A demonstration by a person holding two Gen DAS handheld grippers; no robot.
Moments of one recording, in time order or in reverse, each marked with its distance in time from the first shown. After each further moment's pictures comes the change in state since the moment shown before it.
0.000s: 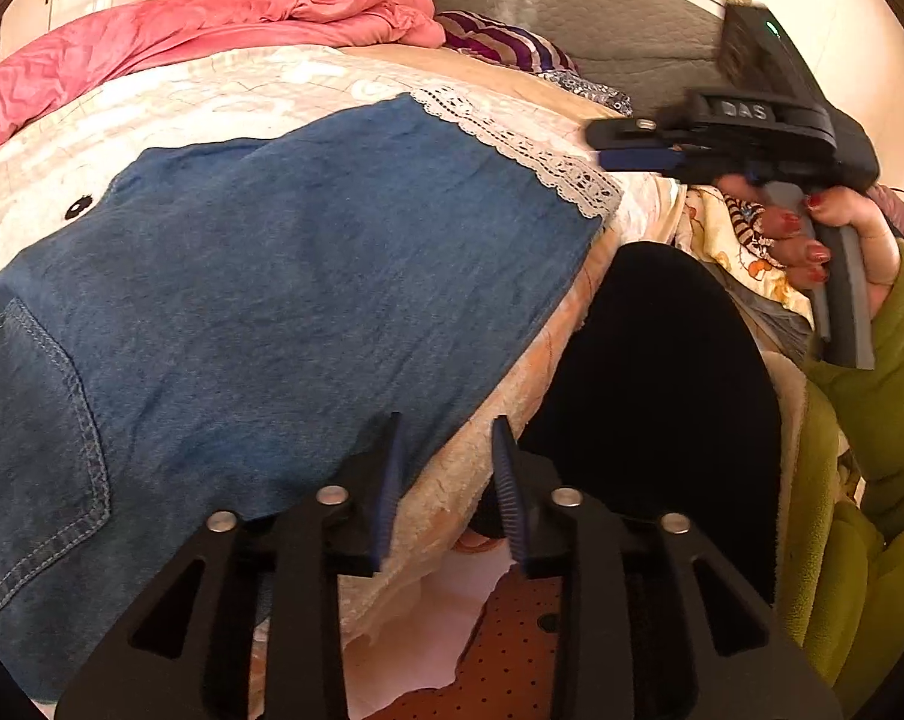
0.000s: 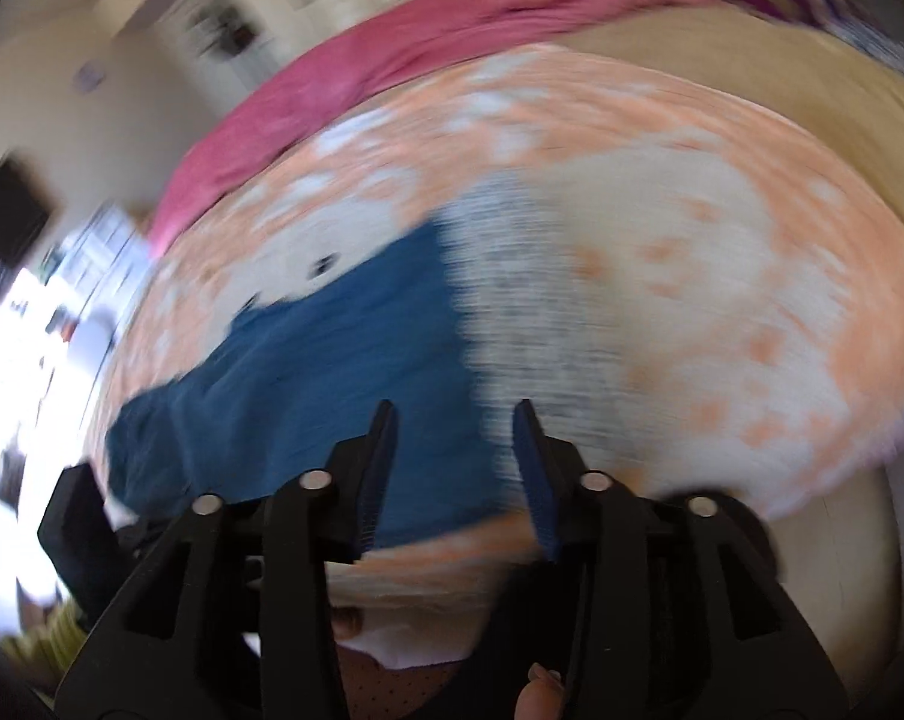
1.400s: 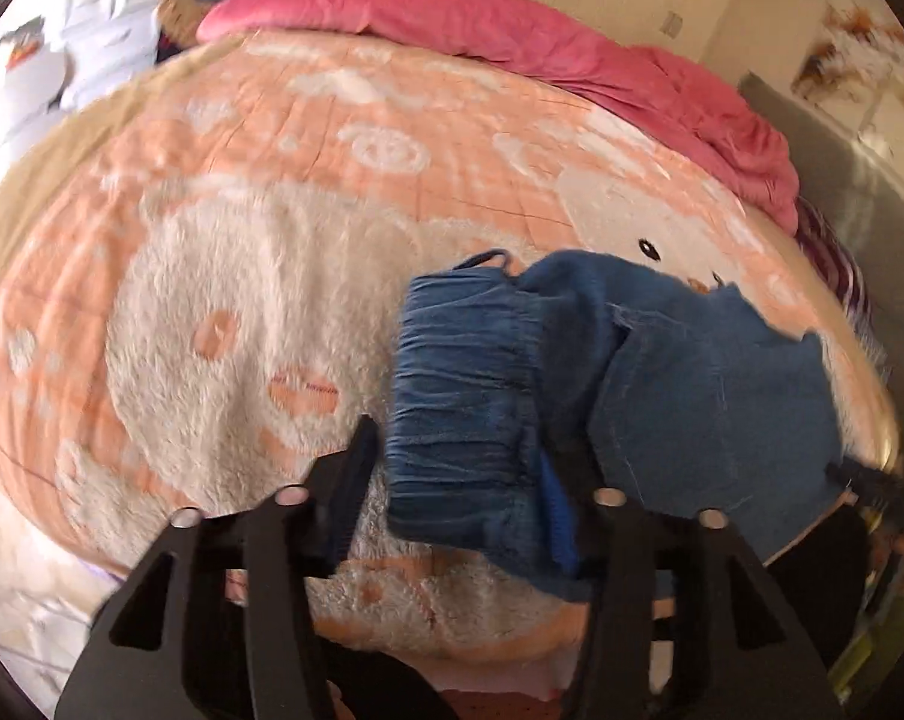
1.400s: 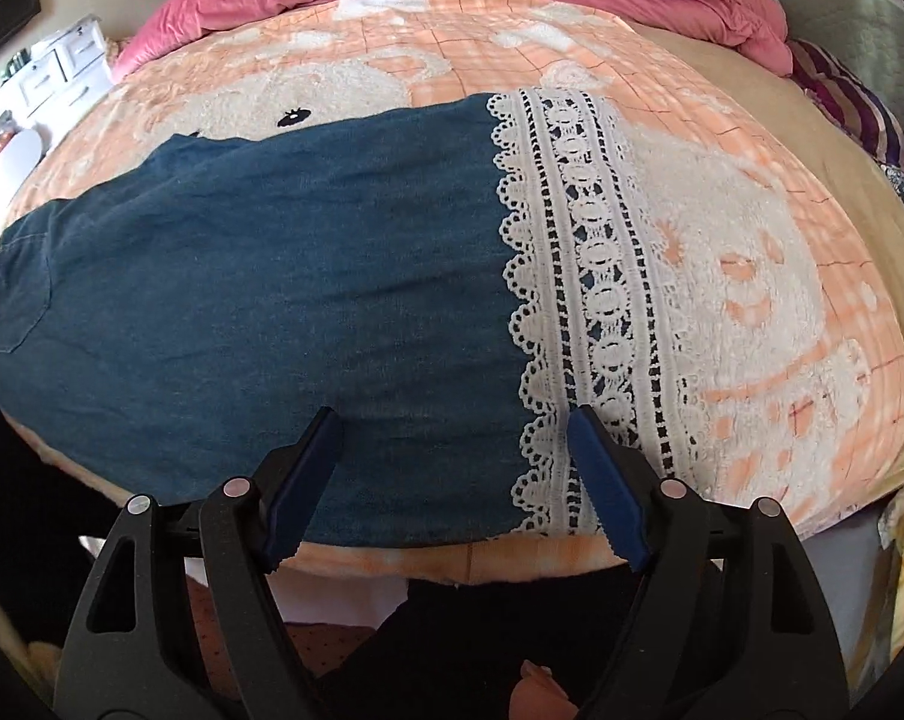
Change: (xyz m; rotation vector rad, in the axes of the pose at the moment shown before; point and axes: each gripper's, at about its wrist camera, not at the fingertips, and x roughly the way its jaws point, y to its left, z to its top) left arm -0.158 0.174 -0.081 -0.715 -0.183 0.517; right arm 0.058 0.013 -0.014 -0.260 0.131 -0.254
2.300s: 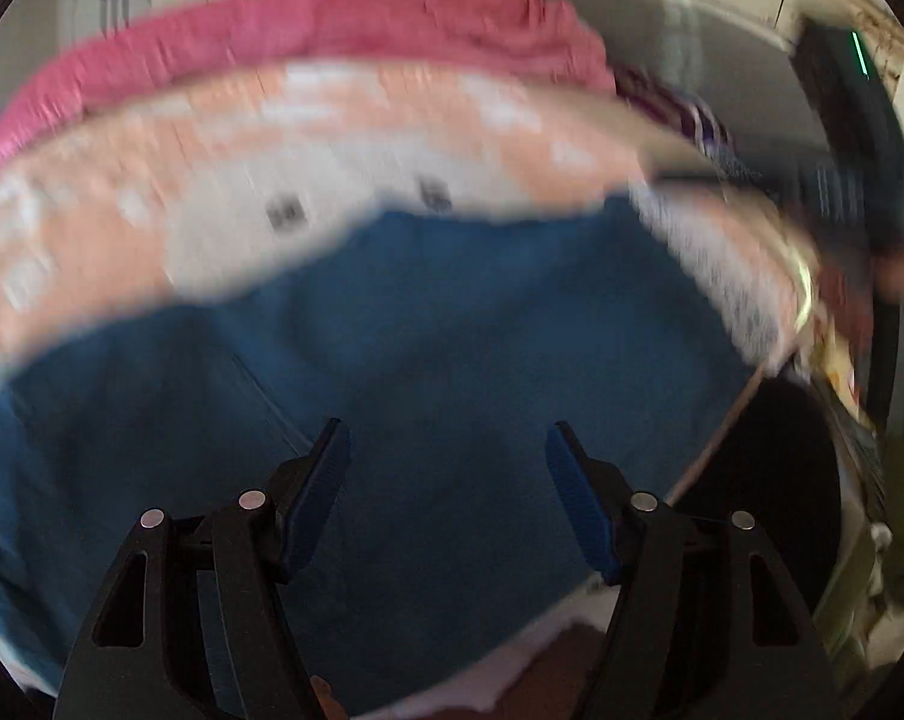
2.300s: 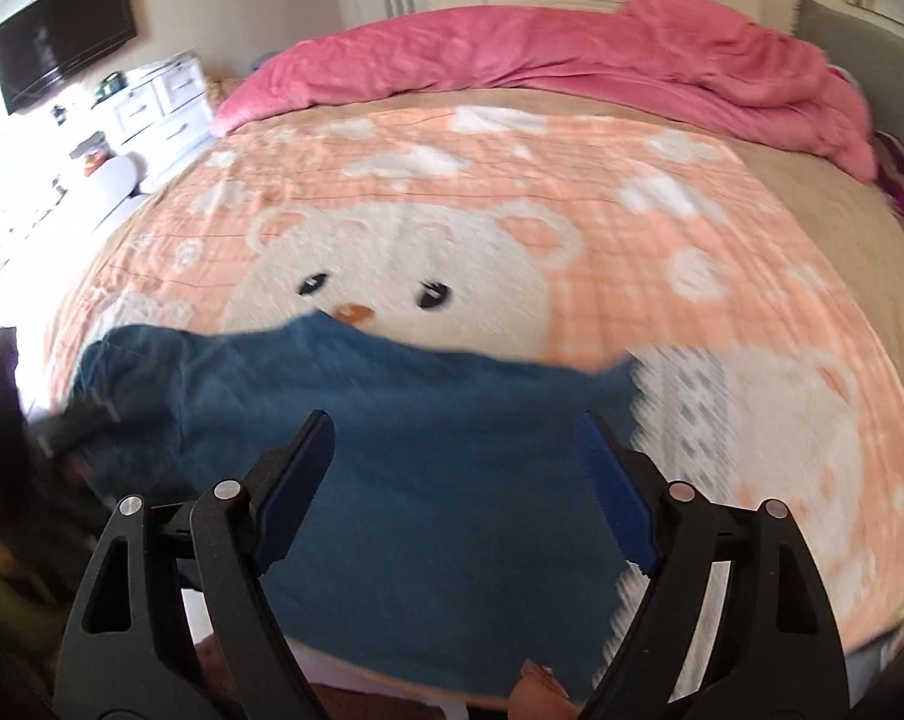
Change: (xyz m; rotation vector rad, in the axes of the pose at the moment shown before) left arm 0.054 -0.190 -0.037 0.471 0.141 -0.233; right arm -0.029 0.057 0.116 -0.143 -0.133 0.237
